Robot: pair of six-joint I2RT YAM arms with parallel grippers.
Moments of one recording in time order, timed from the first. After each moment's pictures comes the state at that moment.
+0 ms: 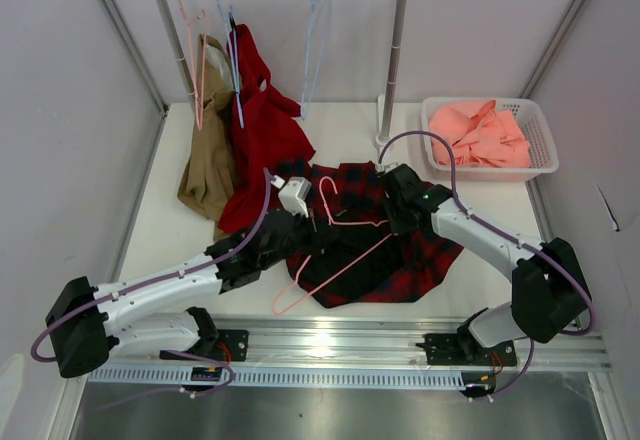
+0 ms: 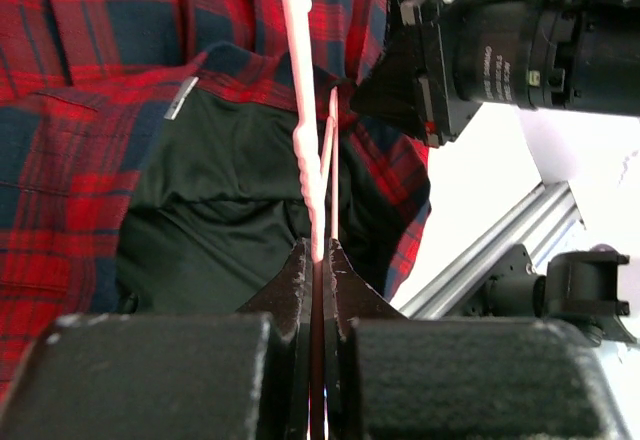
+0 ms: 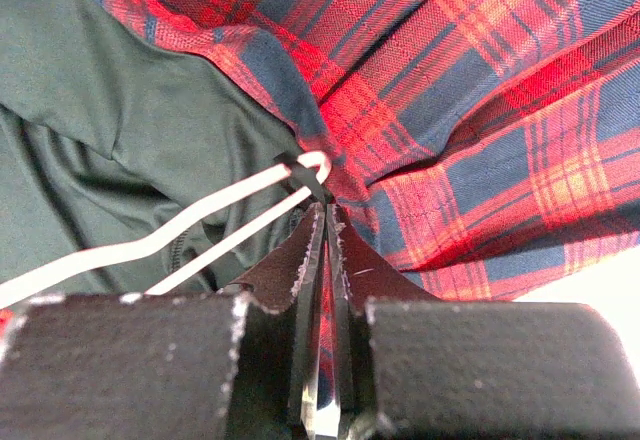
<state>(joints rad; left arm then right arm) -0.97 1.07 0.68 0.02 -0.17 -0.72 0.61 1.45 1.02 -0.62 0.21 0.20</state>
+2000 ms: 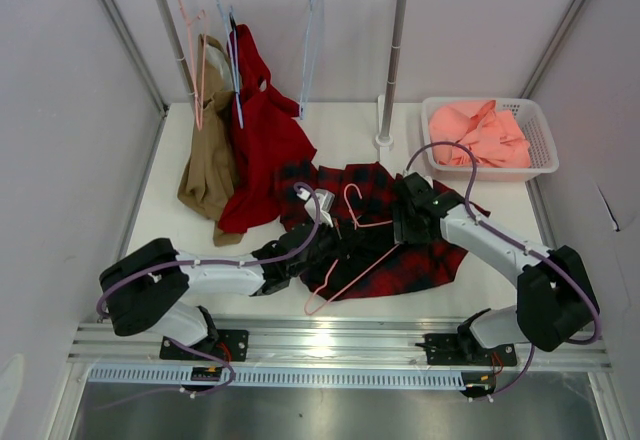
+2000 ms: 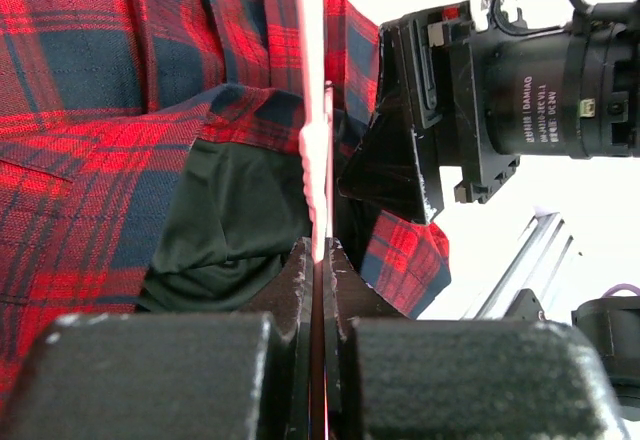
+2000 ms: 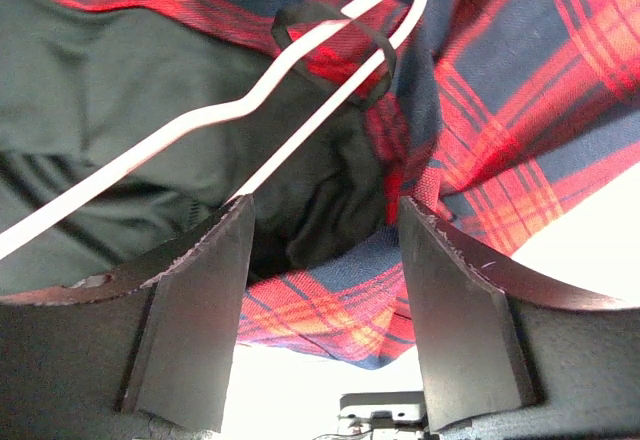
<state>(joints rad) -1.03 1.45 0.56 0.68 -0.21 -0.71 0.55 1.40 0.93 -0.70 0.27 0.45</state>
